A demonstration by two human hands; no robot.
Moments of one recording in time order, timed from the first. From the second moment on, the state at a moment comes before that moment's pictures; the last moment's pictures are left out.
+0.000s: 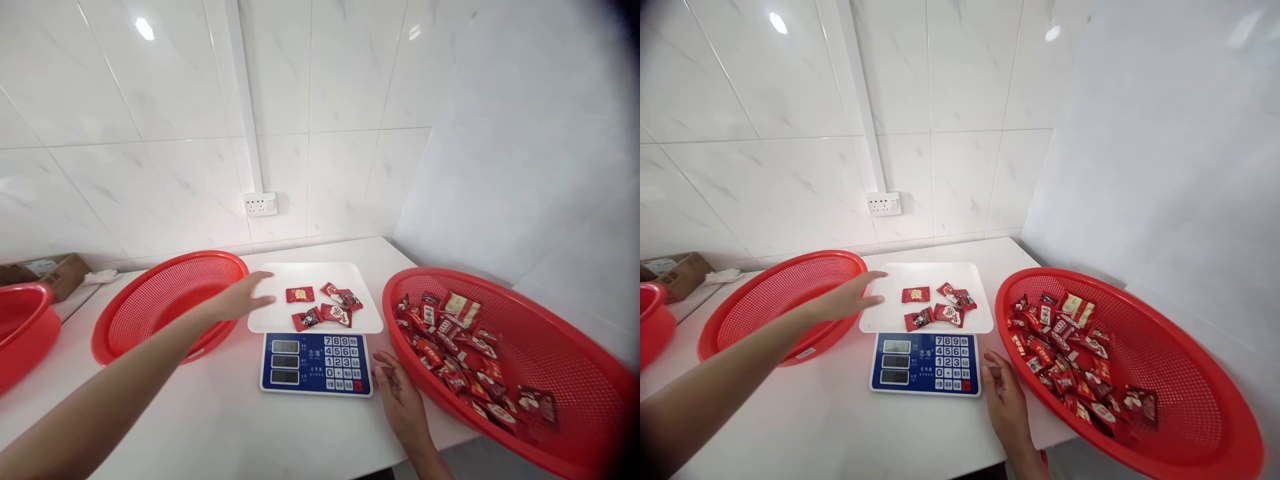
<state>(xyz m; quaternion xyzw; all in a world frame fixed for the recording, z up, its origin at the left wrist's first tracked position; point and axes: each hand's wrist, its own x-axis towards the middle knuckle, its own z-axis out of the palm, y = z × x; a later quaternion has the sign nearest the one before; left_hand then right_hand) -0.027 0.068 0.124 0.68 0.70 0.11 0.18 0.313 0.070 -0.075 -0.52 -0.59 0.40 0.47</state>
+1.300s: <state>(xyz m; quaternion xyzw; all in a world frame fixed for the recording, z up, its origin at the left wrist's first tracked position) 0.040 0.088 0.092 0.73 0.67 0.09 0.10 0.310 0.066 -0.066 -0.53 -0.58 0.39 0.48</state>
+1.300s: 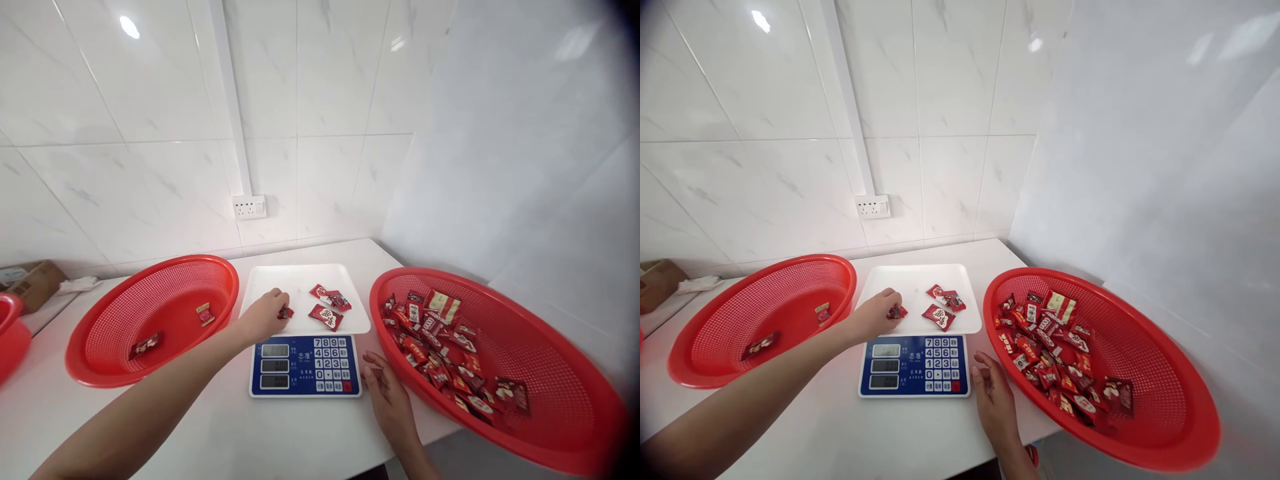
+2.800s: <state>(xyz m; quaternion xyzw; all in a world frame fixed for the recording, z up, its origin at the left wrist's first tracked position) -0.007 0.078 0.137 0.66 0.70 0.25 0.05 0.311 0.065 -0.064 -0.50 -0.57 0.41 0.50</state>
